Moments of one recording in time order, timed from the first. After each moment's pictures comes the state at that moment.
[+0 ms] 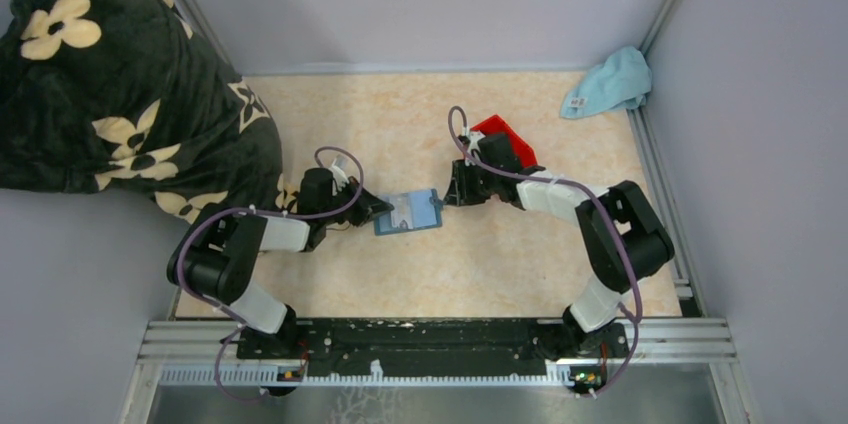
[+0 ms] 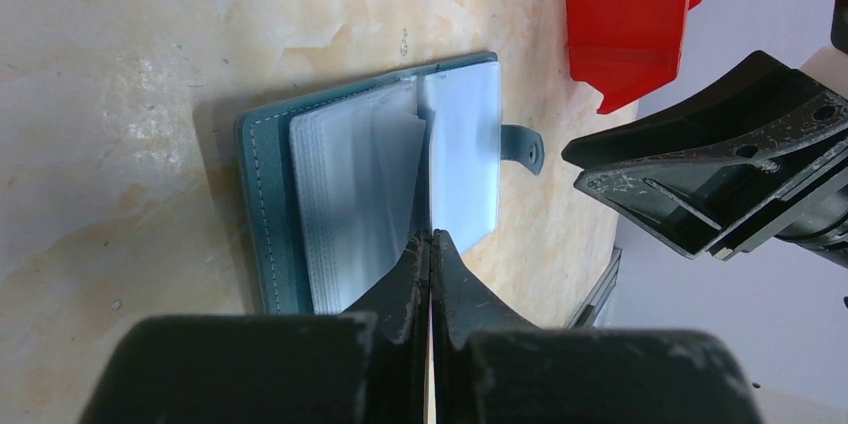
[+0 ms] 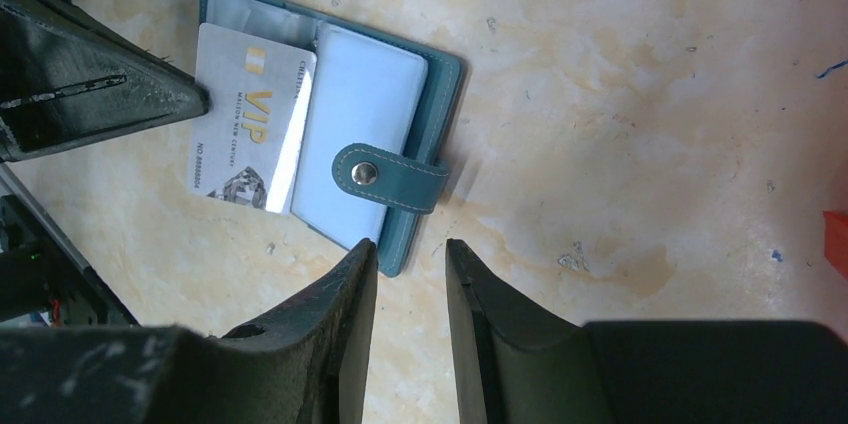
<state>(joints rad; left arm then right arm) -0.32 1.58 0.45 0.61 0.47 -0.95 0.51 1.64 0.90 -0.04 -0.37 0.36</state>
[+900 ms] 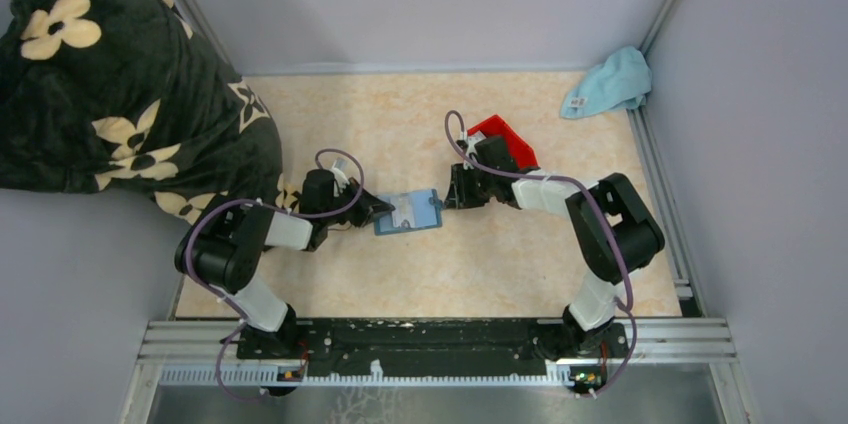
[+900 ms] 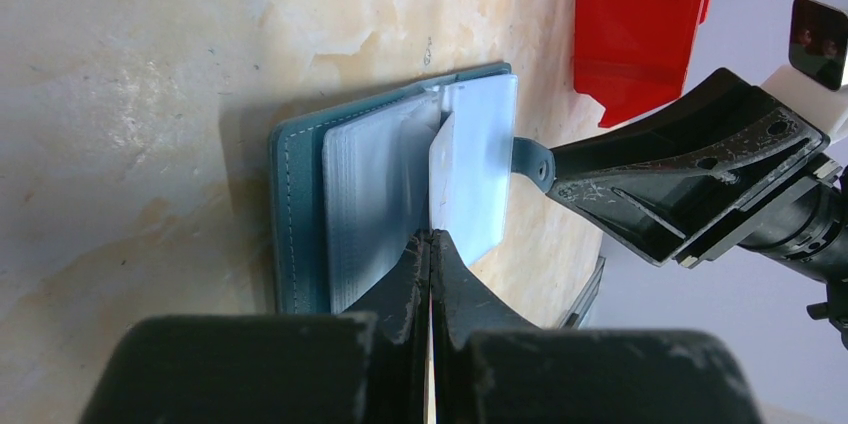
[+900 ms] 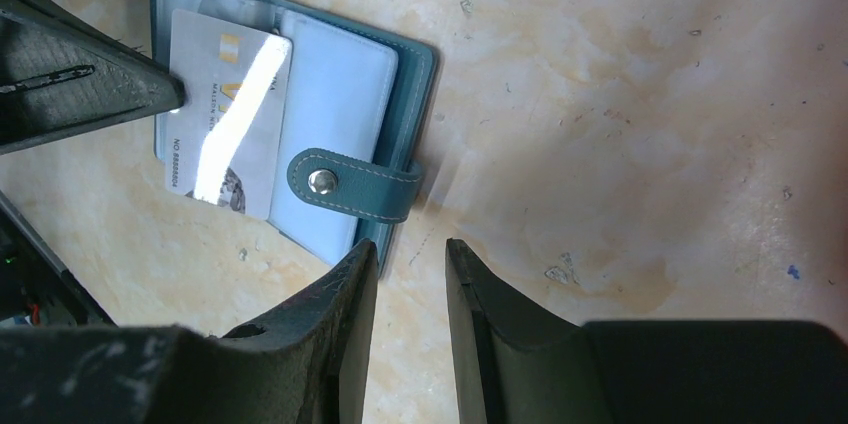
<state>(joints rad) -0.32 1.65 0.45 0.66 0.47 -1.00 0.51 1.71 0.91 -0.03 -0.38 0.36</state>
